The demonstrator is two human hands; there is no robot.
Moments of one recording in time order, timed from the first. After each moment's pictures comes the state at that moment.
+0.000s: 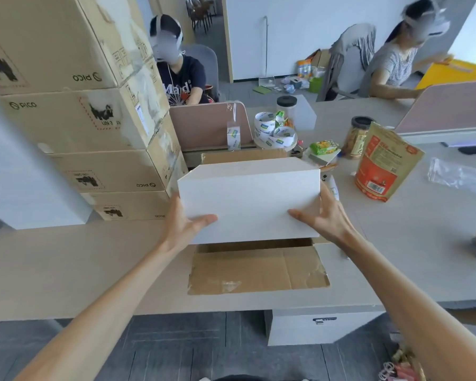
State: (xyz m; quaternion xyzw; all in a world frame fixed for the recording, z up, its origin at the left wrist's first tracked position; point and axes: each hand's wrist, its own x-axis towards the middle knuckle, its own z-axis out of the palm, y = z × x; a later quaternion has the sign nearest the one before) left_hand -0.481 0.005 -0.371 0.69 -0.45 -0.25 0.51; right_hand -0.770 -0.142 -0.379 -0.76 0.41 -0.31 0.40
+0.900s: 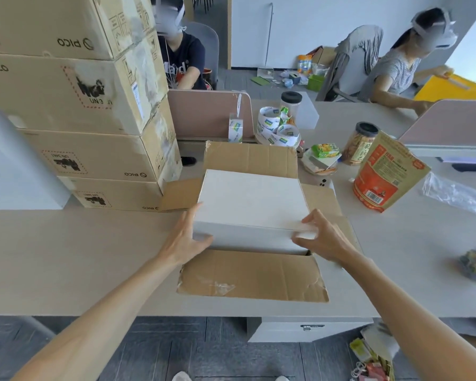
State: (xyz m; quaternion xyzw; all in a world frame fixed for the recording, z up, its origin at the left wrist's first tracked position) left_hand -0.446 -0.009 -0.462 0.74 -0.50 -0.28 0.35; right_hand -0.760 -0.170 -0.429 -0.79 0.51 -0.07 0.33
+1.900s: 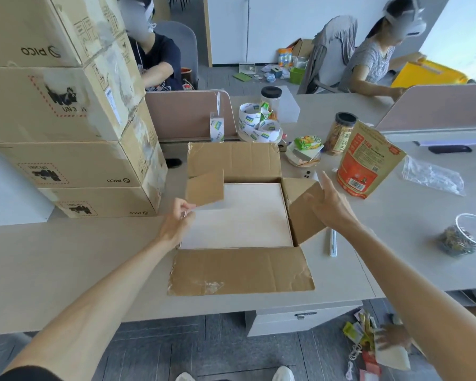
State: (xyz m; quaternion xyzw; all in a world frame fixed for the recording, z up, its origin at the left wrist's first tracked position) left_hand -0.447 -0.051 -0.447 0.76 -0.40 -0.33 0.39; right_hand -0.777 -0.206 -0.398 -0.73 0.59 -0.16 0.29
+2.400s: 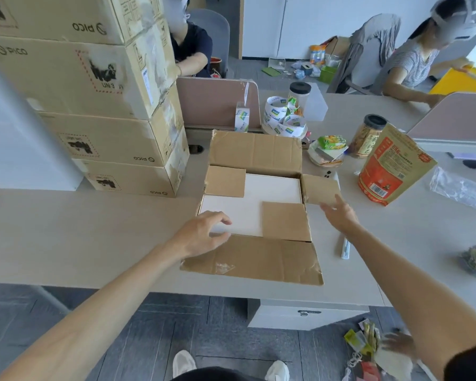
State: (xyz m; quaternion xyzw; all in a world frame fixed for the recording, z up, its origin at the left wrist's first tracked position) left_hand -0.486 0.006 -0.433 0.72 -0.62 -0.24 0.20; right_hand -0.776 -0.221 -0.446 -0.67 0.64 -0.12 0.37
